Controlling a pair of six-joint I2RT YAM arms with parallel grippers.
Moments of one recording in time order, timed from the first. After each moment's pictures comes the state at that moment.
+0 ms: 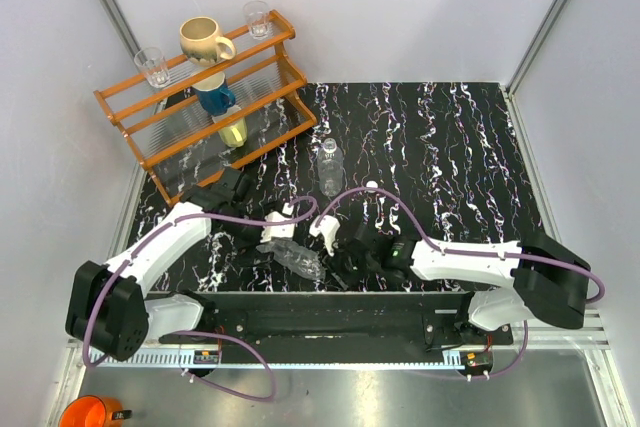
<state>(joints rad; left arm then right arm) -0.40 1.21 0.79 -0.89 0.67 1.16 1.14 1.37 0.69 -0.11 -0.11 0.22</state>
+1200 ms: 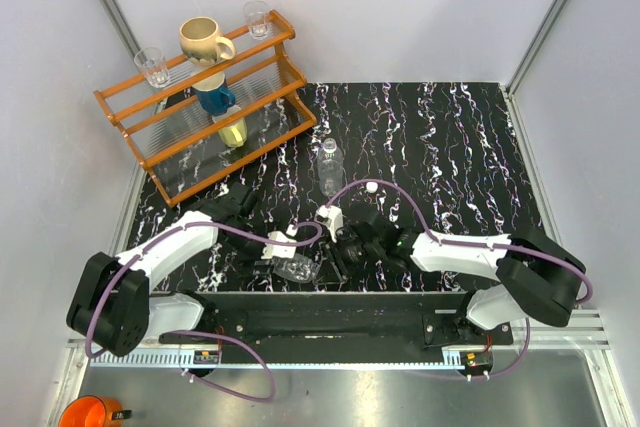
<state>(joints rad) -0.46 1.23 0.66 -0.80 0.60 1.24 0.99 1.43 0.63 0.16 -0.51 0.41</state>
